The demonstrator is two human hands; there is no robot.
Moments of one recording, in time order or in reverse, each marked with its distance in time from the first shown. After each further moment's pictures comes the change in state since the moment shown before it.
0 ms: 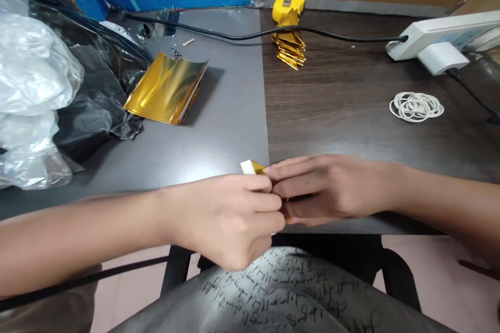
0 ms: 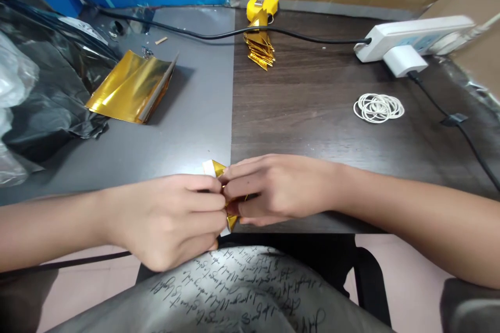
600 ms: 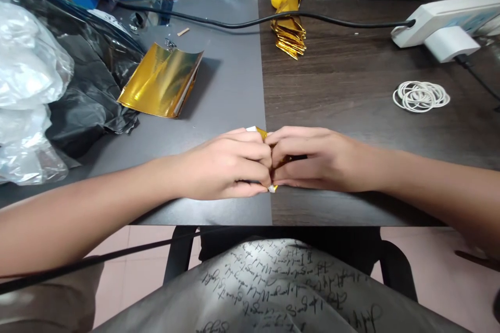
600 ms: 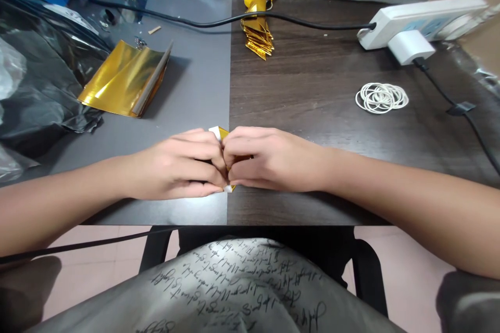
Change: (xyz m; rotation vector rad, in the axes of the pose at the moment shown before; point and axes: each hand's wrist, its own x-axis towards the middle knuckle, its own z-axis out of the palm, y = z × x) left_hand -0.012 -0.041 0.004 -0.314 0.079 -0.260; right_hand -0.003 0.009 -0.005 -0.035 0.137 0.185
